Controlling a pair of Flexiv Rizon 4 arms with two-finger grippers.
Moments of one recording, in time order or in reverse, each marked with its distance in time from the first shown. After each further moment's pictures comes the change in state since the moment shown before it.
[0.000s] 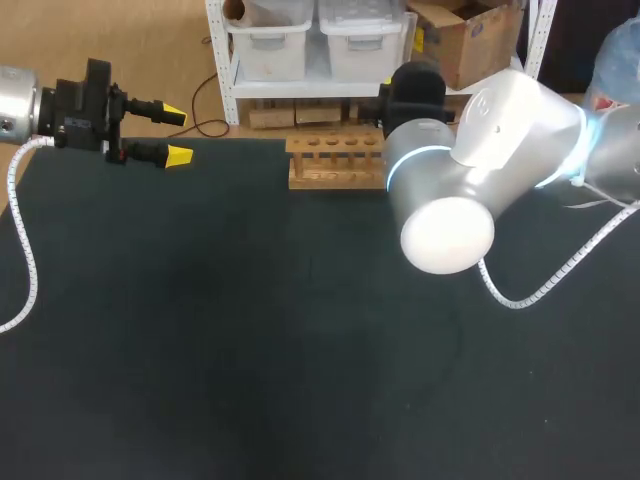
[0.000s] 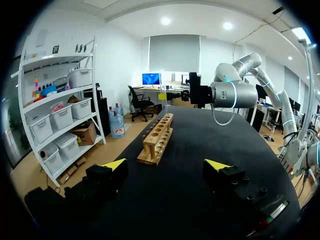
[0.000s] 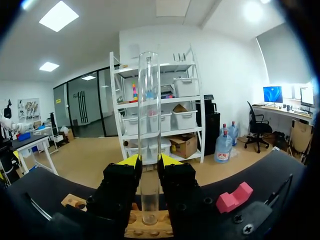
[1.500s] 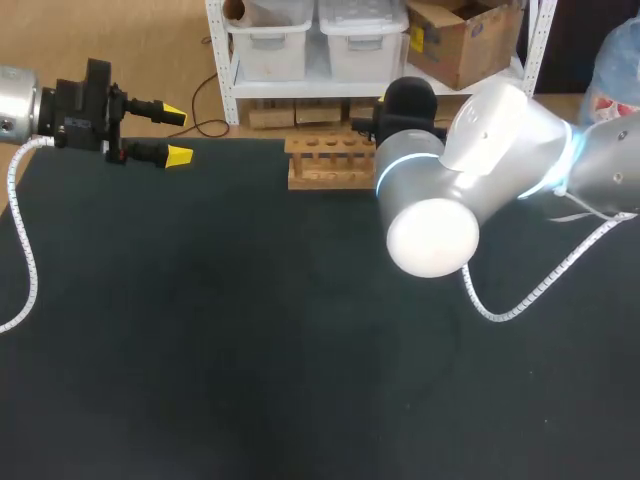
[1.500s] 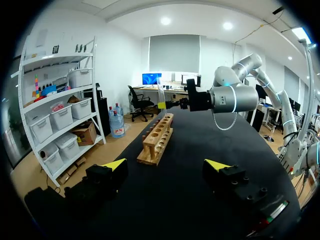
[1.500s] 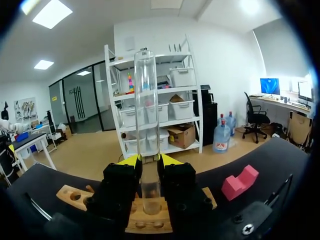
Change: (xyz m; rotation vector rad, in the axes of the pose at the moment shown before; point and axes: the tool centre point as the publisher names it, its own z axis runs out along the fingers) left arm 0.000 0.000 0.000 0.000 0.000 0.000; right arm 0.035 0.002 0.004 0.029 0.069 0.037
